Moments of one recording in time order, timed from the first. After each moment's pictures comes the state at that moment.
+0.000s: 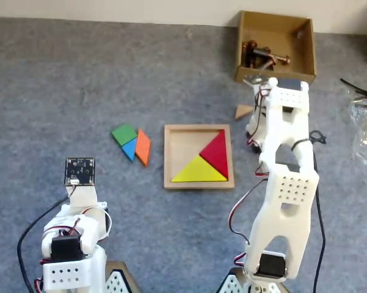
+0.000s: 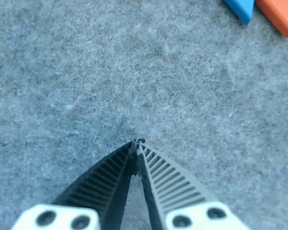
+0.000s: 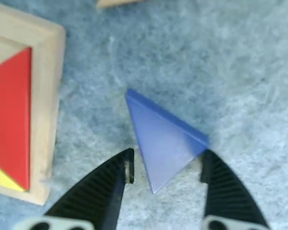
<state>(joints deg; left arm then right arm) -10.8 -103.1 96.0 75.4 2.1 2.2 45.5 -35.6 92.4 31.3</state>
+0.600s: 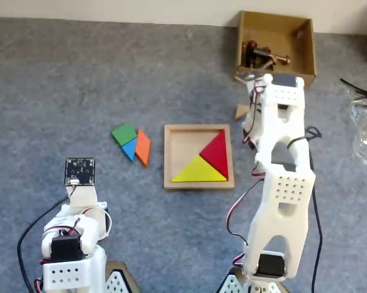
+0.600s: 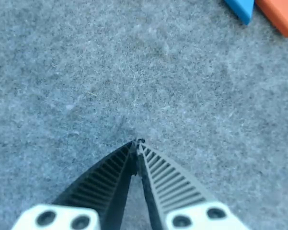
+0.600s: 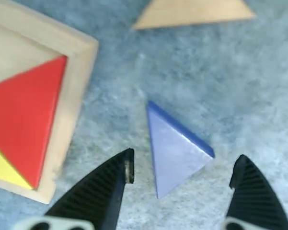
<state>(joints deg) -10.8 -103.1 96.0 75.4 2.1 -0.5 45.5 -38.6 93.0 34.4</state>
